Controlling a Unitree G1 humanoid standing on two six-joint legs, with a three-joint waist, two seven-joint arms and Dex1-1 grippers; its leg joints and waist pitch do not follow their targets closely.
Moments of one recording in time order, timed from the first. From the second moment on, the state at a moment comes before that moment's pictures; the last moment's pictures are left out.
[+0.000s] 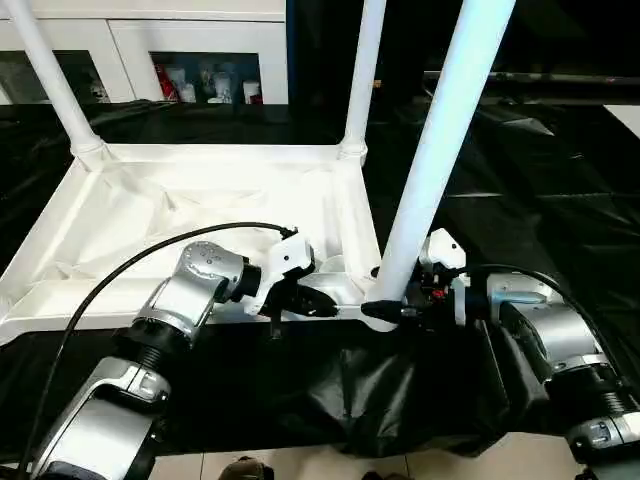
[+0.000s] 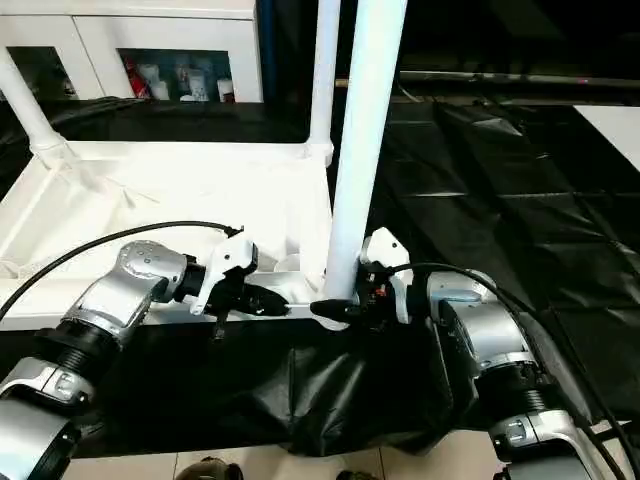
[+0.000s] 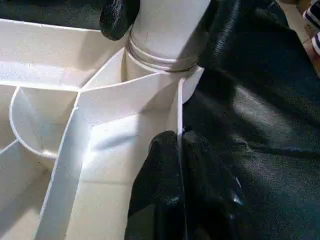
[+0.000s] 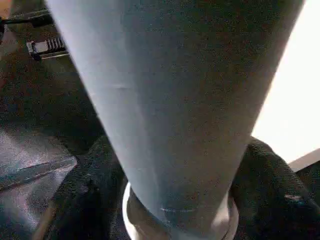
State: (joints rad) left arm -0.66 0.32 -0.29 0.60 -0.01 0.15 -1.32; right arm -0.46 -0.42 0.16 0.41 0.20 0.19 1.18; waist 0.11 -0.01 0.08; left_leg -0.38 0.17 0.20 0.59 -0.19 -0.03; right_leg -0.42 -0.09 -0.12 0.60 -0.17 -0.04
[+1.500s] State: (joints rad) left arm -0.74 0.12 -0.25 0.75 0.11 0.19 -0.81; right arm -0.56 -0.08 -0.05 0.63 0.14 0.15 0.40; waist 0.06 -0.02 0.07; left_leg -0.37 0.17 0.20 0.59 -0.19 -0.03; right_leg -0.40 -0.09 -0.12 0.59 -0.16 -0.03
